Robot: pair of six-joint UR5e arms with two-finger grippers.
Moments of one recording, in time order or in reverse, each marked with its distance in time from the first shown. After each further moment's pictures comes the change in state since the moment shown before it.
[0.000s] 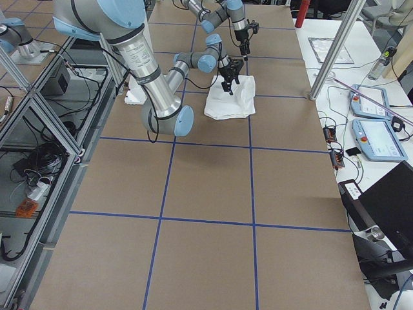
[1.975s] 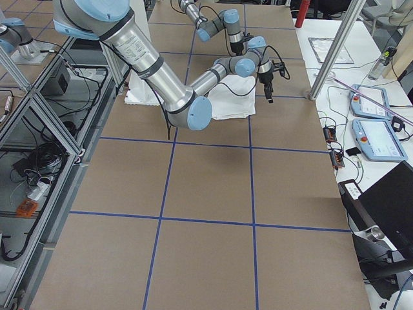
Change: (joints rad) left arm 0.108 -0.073 0.109 0.031 0.051 -0.177; right arm 0.339 0.091 -0.265 0.142 0.248 -0.544
